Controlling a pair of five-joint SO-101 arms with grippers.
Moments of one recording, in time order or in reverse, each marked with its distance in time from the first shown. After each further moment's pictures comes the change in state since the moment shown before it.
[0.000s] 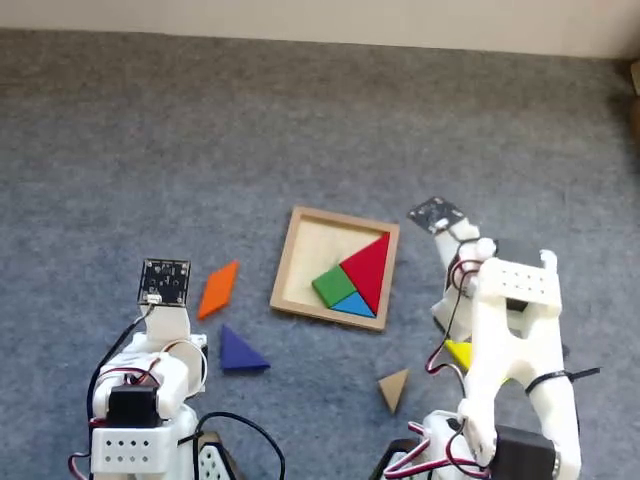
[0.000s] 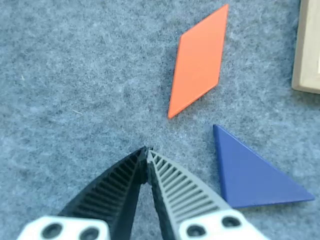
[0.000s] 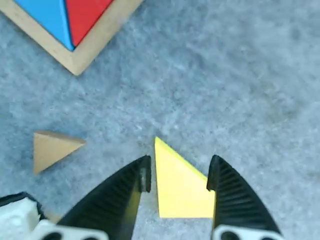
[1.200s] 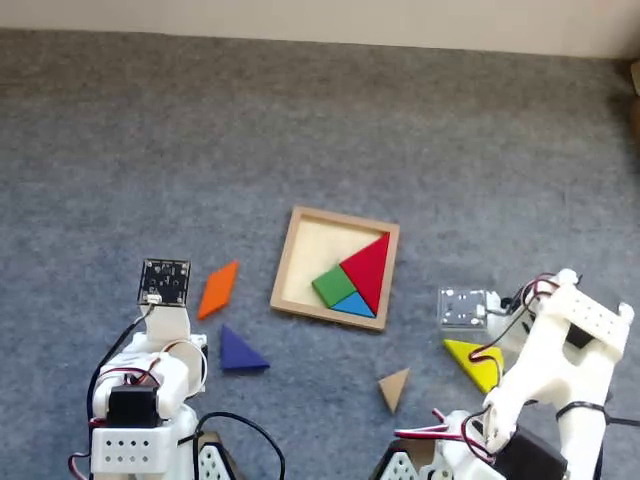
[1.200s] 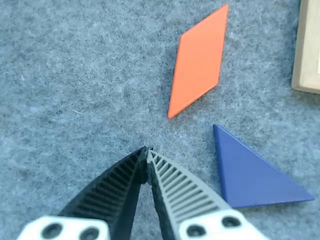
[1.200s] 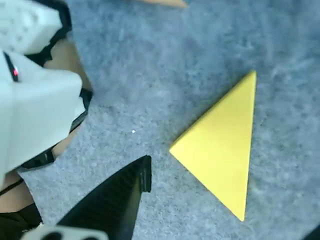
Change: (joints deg) left arm 0.0 0.0 0.0 0.0 0.0; right arm 24.0 0.0 6.2 5.9 69.3
